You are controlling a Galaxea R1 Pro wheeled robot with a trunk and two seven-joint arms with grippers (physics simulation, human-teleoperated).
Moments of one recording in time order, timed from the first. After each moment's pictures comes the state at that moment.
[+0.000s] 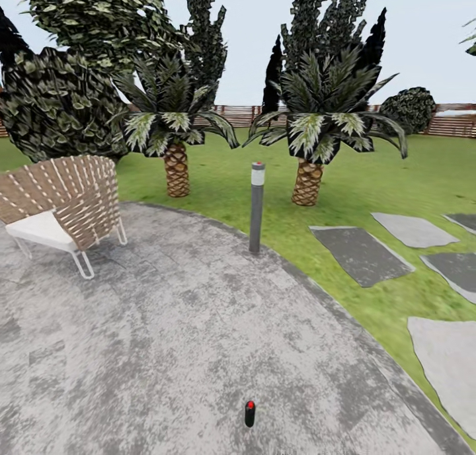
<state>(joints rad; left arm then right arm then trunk) -0.18 0.03 -0.01 -0.32 -0.01 -0.33 -0.01 -0.06 -0.07 0.00 -0.50 0.00 -0.40 0.00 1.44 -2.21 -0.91</state>
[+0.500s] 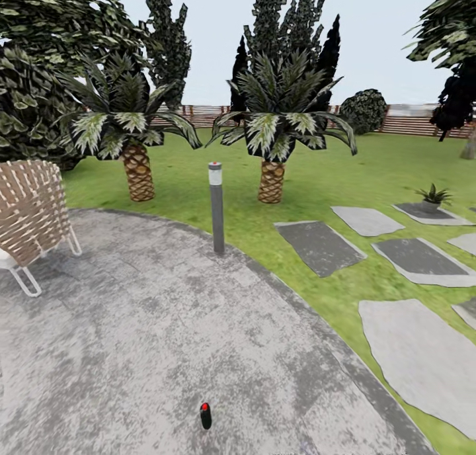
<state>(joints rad) -0.18 0.03 -0.01 -0.32 -0.01 -0.33 -0.01 -0.06 -0.07 0.00 -0.50 0.00 -0.40 0.00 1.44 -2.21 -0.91</state>
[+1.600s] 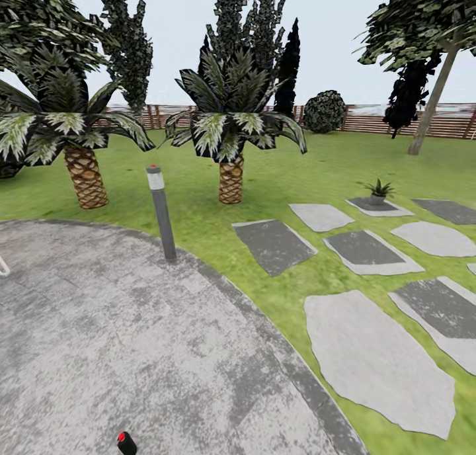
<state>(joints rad) -0.18 0.04 -0.01 -0.32 -0.01 -0.33 -0.01 -0.06 -0.07 0.00 -0.50 0.00 -0.40 0.00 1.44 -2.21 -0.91</state>
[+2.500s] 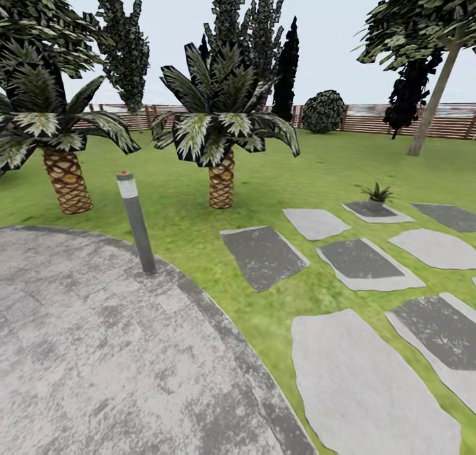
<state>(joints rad) -0.18 0.04 -0.01 -0.32 -0.01 -0.33 -0.01 -0.06 -0.07 0.00 -0.50 0.00 -0.40 0.00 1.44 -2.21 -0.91</state>
